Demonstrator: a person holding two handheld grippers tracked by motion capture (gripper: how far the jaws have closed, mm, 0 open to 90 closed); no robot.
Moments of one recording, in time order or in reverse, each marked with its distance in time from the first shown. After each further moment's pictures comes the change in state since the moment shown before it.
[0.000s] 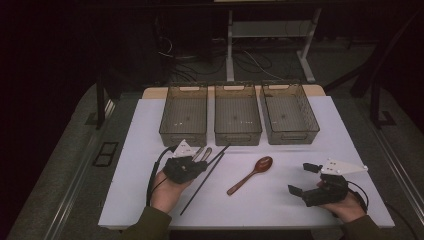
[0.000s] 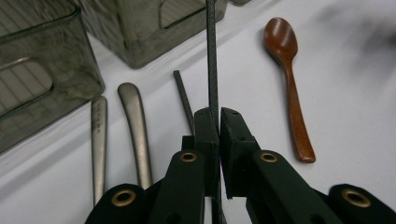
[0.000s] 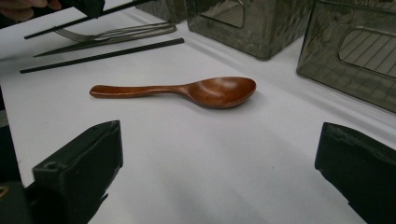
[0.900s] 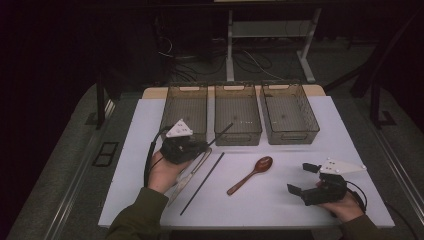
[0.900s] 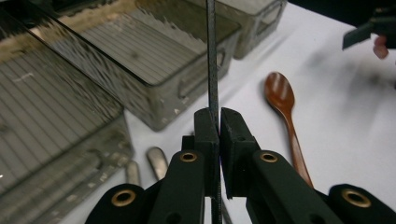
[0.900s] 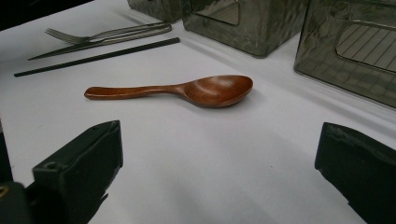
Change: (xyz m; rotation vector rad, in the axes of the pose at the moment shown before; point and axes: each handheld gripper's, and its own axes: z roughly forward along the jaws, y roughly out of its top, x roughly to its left) left arm 0.022 0.046 -0.015 -0.091 -0.027 0.056; right arm -0.002 -0.002 0.003 -0.003 -0.007 0.021
